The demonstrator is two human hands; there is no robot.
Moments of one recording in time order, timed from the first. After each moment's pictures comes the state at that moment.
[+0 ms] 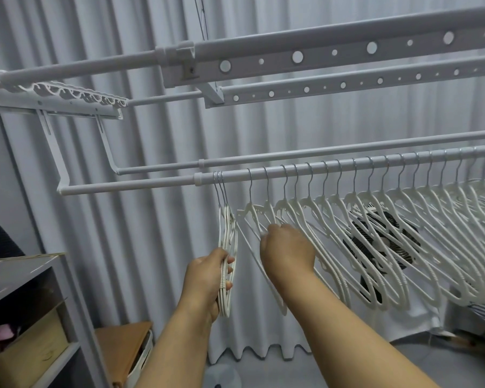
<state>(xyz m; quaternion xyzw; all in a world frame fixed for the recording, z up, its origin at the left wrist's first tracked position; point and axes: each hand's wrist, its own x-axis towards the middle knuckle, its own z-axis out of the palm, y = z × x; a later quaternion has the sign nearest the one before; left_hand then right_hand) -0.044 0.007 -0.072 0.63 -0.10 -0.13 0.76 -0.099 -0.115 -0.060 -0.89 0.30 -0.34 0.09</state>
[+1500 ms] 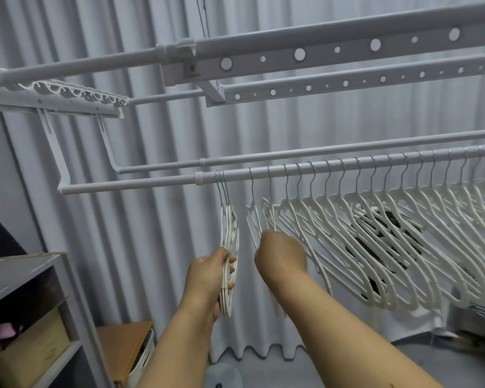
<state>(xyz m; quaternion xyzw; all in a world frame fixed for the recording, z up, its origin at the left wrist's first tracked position) -0.042 0.005 -0.073 0.64 -0.10 -0.13 0.75 -0.095 -0.104 -0.055 -0.92 0.29 -0.24 0.12</state>
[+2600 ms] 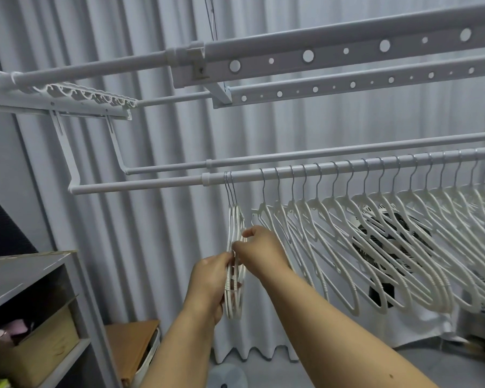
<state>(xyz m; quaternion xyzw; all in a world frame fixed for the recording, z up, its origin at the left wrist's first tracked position) -0.035 0.014 -0.078 0.64 -0.14 -0.14 0.74 -0.077 -0.072 -0.045 -0.82 0.25 -0.24 0.47</state>
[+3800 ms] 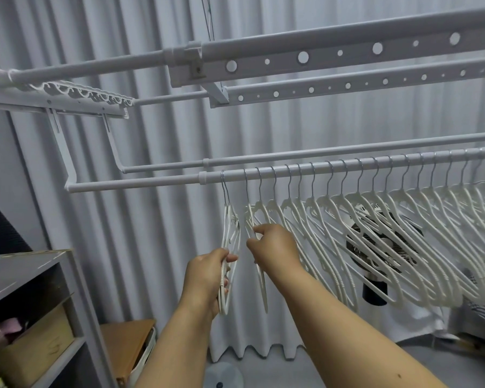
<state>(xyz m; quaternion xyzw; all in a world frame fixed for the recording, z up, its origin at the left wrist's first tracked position) -0.041 0.016 -0.072 0.66 -0.11 -0.12 0.74 -0.091 -0.093 -0.051 -0.84 0.25 -0.31 0.38</state>
